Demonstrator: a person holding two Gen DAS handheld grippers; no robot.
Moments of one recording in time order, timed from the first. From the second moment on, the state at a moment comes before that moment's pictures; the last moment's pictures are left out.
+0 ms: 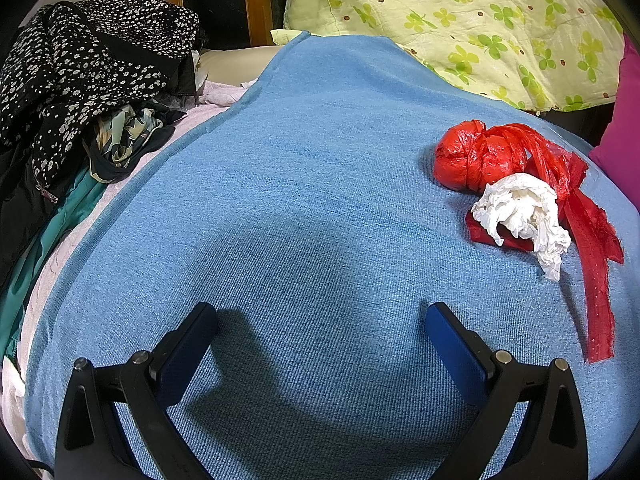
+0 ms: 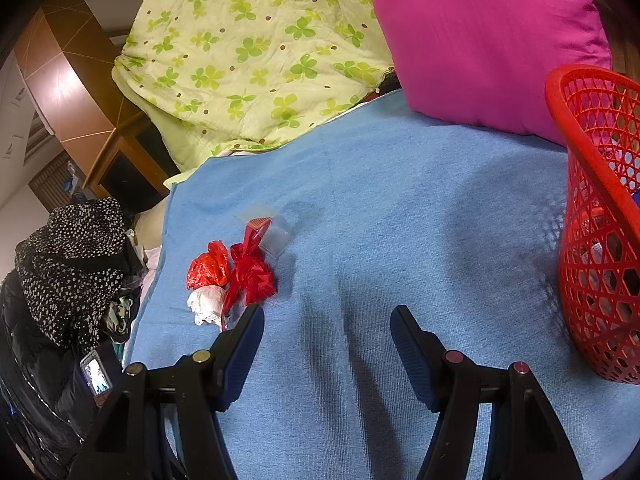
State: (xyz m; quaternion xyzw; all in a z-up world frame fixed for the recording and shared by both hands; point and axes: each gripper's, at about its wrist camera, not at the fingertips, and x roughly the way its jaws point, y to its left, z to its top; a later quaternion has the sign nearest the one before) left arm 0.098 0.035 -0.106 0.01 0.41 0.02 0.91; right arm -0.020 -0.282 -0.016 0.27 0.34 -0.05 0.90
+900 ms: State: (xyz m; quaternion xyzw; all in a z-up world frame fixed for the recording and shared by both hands) left arm 0.098 0.034 -0.106 0.01 0.41 0.02 0.91; right arm -0.020 -0.282 -0.016 0.27 0.34 -0.05 0.90
